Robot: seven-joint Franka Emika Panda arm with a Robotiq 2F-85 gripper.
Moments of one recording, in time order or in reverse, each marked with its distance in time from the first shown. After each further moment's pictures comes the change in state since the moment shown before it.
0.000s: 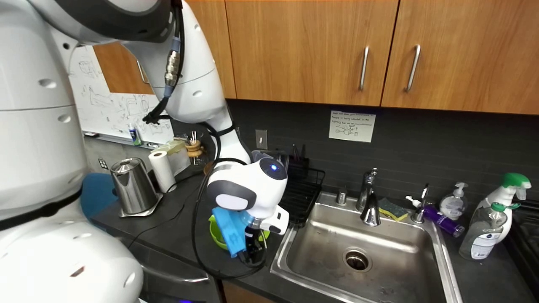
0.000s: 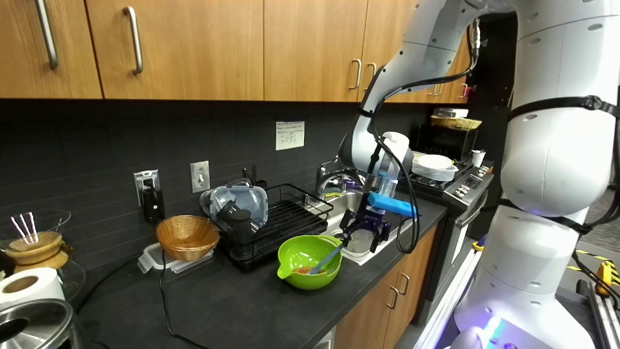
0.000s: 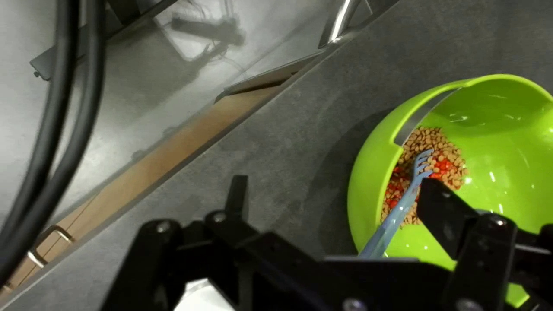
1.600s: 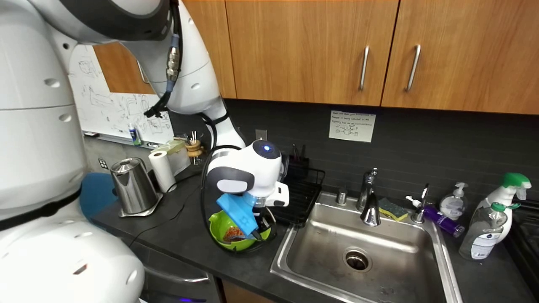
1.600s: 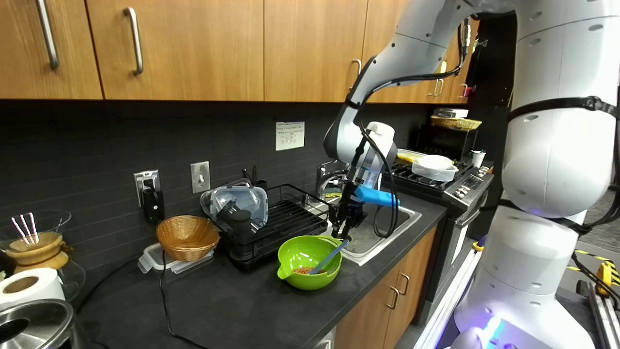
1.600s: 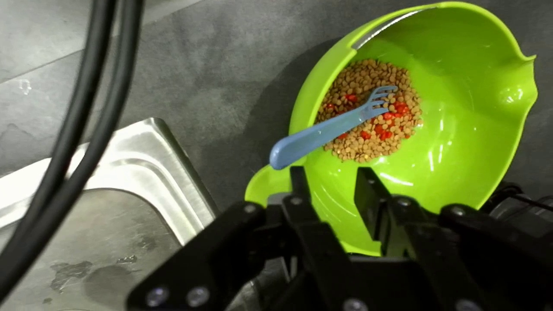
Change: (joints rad) arm 0.021 0.000 0.066 0.086 0.016 0.100 -0.152
